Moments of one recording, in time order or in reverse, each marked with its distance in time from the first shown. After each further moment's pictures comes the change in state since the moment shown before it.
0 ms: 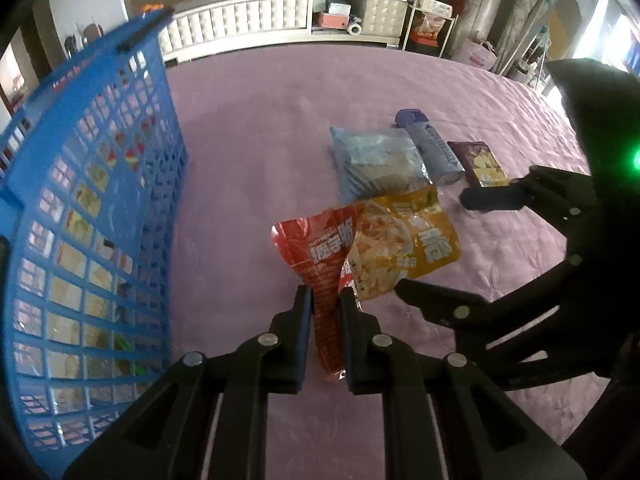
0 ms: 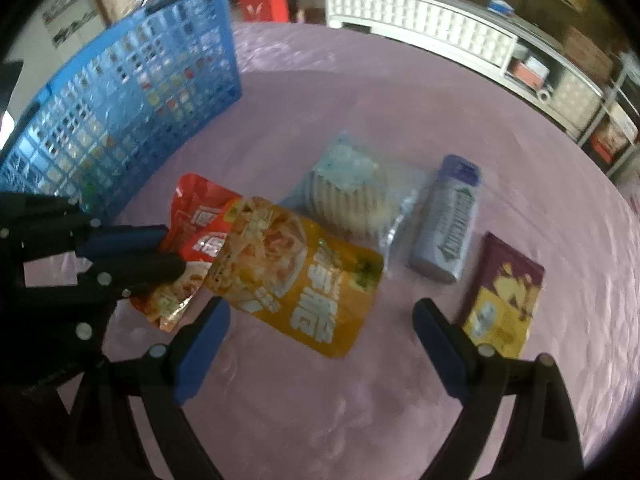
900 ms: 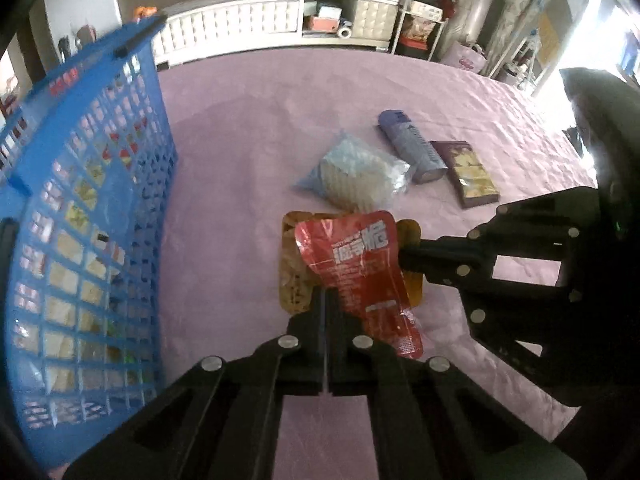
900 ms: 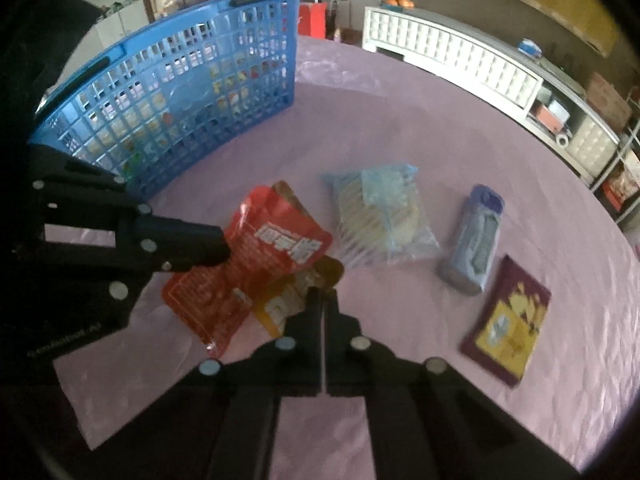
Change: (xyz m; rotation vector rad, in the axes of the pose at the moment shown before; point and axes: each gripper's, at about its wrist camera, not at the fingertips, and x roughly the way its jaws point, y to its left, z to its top) left arm -0.009 -0.017 -0.002 0.042 -0.038 -0.025; right arm -0.034 0.026 -0.018 -0.080 -0.091 0.016
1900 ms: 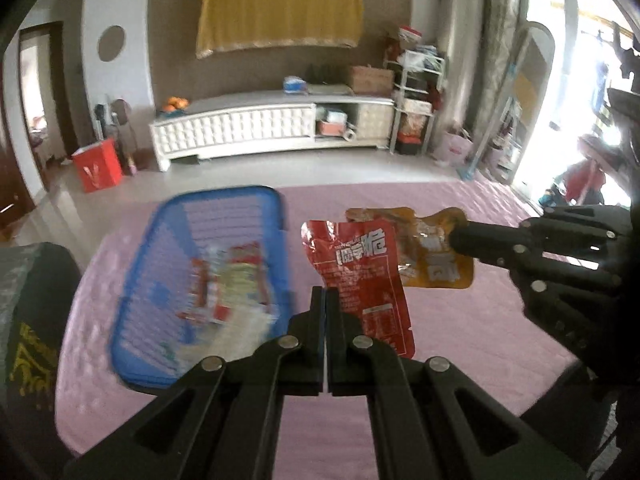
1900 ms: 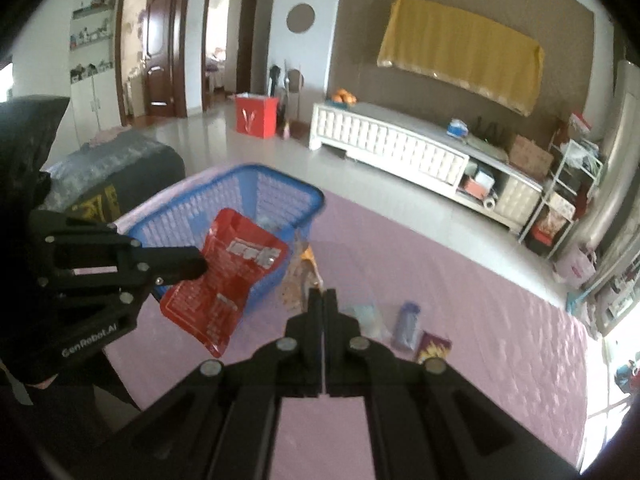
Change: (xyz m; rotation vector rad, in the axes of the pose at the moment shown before) left arm -0.194 0.053 -0.021 -0.005 -0.354 0.048; right arm -0.173 0.111 0.062 0.056 -0.333 -0.193
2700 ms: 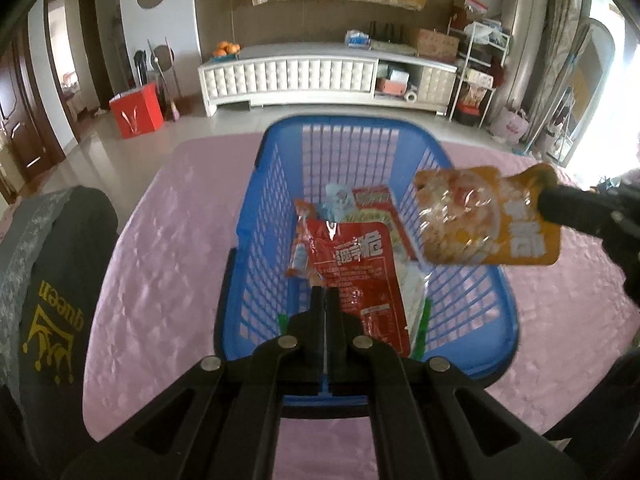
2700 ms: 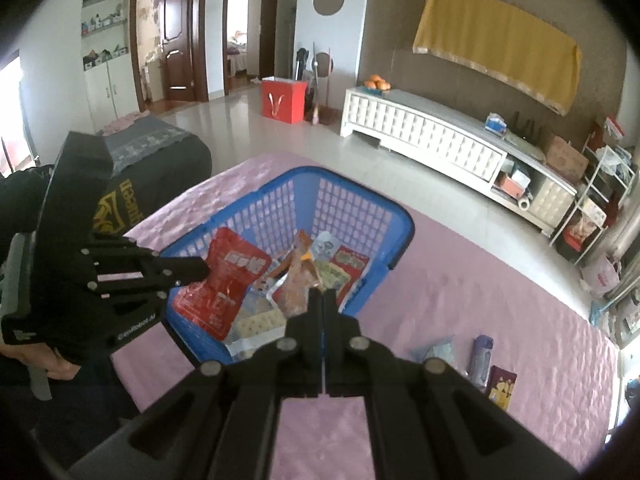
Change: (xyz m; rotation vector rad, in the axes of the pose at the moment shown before) left arm 0.052 0.123 -0.037 -0.094 0.179 0.111; right arm 0.077 0.053 0.027 -0.019 0.091 0.053
